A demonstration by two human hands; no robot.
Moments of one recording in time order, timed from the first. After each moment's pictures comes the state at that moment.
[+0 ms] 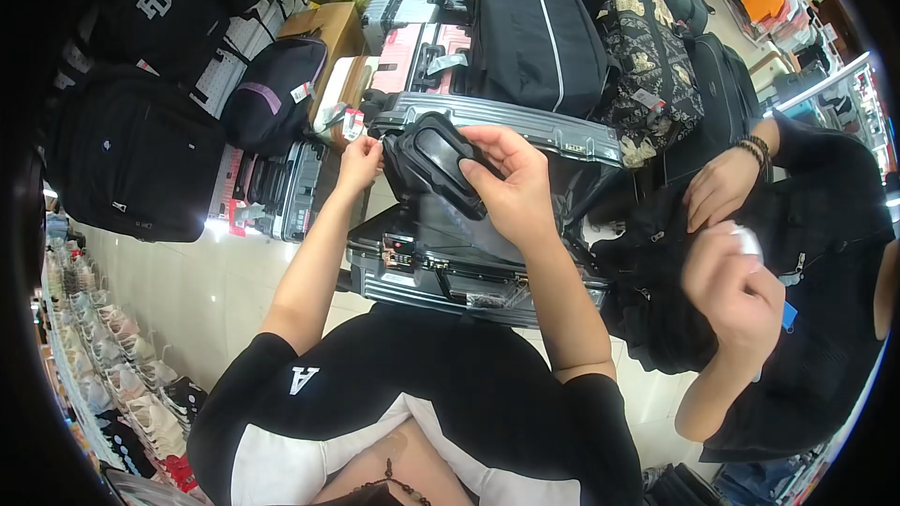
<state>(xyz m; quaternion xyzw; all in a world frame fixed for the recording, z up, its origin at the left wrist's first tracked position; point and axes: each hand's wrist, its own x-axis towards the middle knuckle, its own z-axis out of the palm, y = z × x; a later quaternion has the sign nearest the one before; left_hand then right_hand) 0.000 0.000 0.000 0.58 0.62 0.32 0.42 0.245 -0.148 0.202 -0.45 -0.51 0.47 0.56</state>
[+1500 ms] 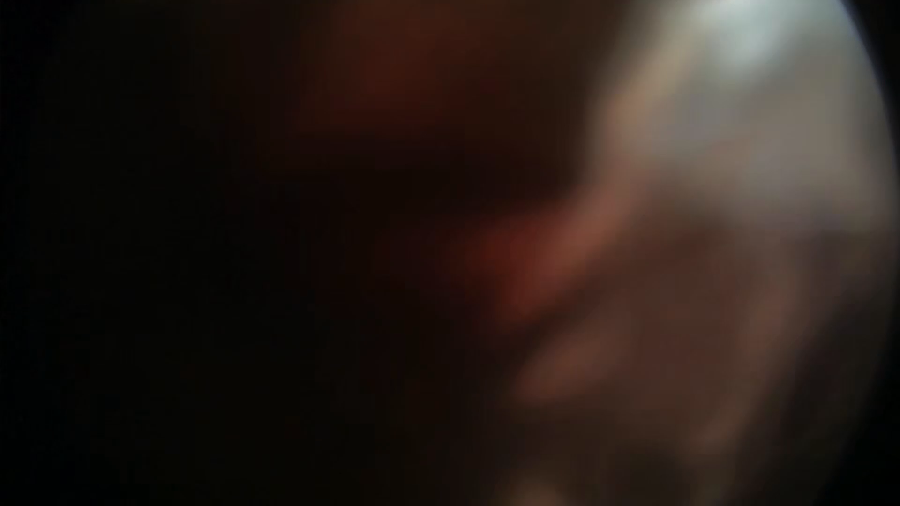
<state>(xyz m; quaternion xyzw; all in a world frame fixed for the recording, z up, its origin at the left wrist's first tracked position) 0.011 0.001 -0.011 0.68 0.64 0.25 0.26 0.258 -0.172 0.192 -0.27 -0.27 0.74 0.55</state>
